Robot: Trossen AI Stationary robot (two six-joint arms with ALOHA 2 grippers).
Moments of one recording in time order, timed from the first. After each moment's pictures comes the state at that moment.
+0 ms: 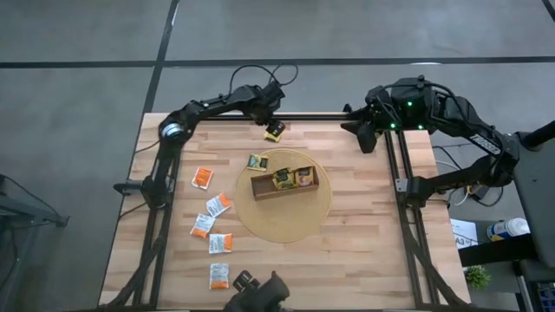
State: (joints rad) left arm 0.63 2.12 1.84 -0.89 -0.06 -0.18; right arm -0.30 1.16 1.62 -1.00 0.03 0.32
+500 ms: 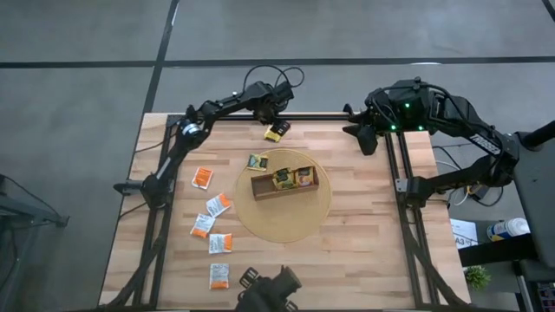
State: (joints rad) left arm 0.62 2.36 2.19 -1.17 -0.10 -0.25; right arm -0.30 1.16 1.62 -1.06 0.03 0.34
